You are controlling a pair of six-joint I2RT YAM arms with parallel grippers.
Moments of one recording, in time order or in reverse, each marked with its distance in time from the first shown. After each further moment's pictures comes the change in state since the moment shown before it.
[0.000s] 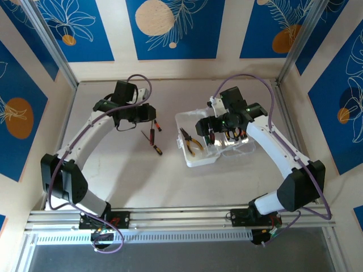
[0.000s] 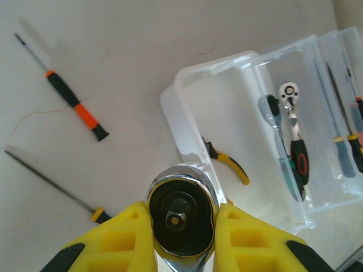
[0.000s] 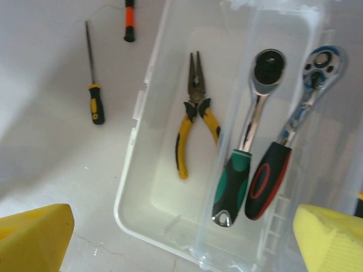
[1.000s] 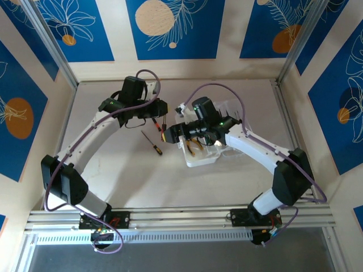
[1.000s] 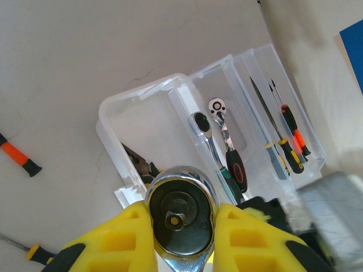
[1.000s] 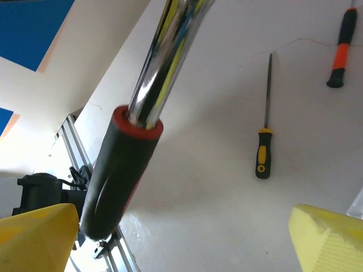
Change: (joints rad) left arm -0.109 0.000 0.081 0.068 0.007 -0.056; right arm 0.261 0.105 -0.116 0.533 -0.259 0.251
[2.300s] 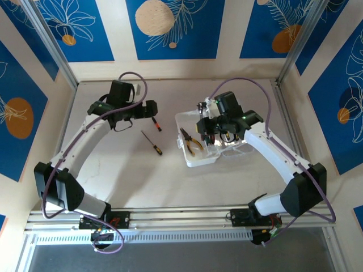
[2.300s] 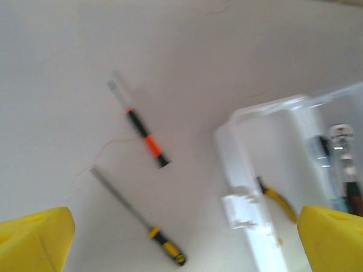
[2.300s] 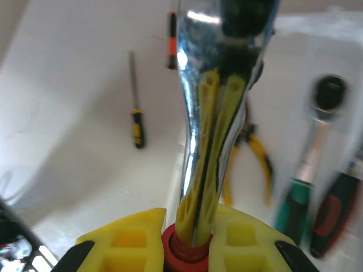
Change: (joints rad) left arm 0.133 -0.069 -0.104 -0.079 -0.272 0.075; right arm -0.210 -0.153 0.031 -0.378 0.257 -0.131
